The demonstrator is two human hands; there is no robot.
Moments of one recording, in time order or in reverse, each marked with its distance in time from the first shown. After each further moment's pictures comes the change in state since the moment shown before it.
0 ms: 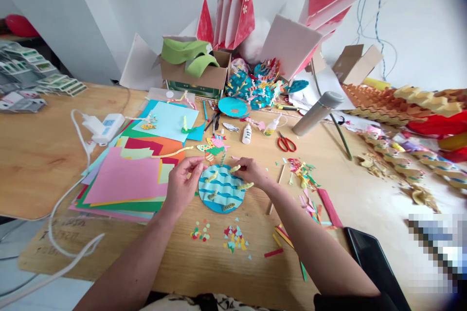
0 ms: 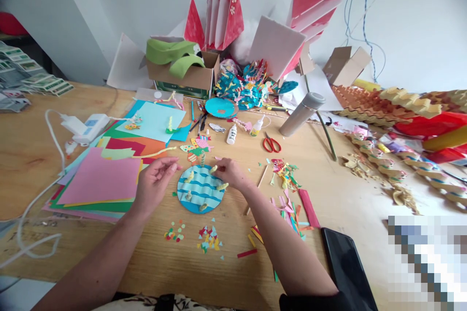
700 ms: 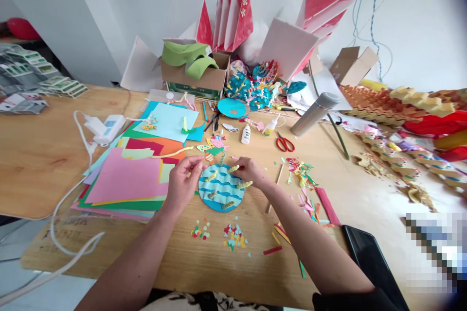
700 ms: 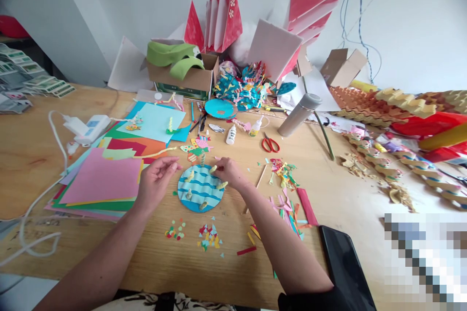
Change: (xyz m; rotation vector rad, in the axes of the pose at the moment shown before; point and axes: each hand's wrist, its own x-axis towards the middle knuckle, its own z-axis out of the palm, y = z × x) left_hand 0.001 -0.001 0.000 -0.024 0.006 -0.023; right_hand 0.002 -0.005 0.002 -0.072 0.036 -0.068
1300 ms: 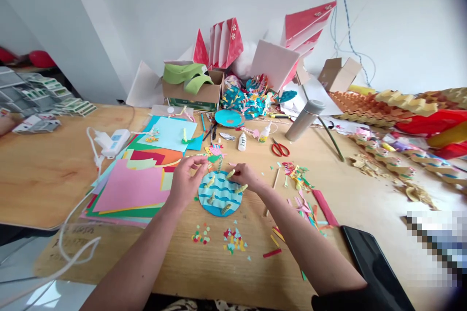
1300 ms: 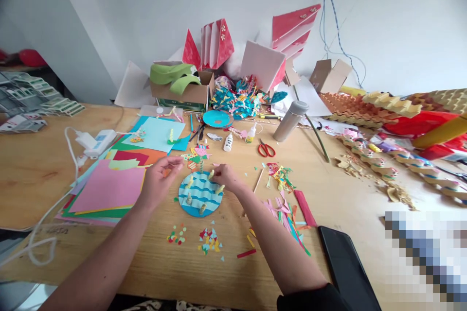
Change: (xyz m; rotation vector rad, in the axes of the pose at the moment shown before) left_hand 0.013 0.020 0.004 0.223 -0.031 0.184; right_hand 0.005 0.009 0.009 0.015 0.011 0.050
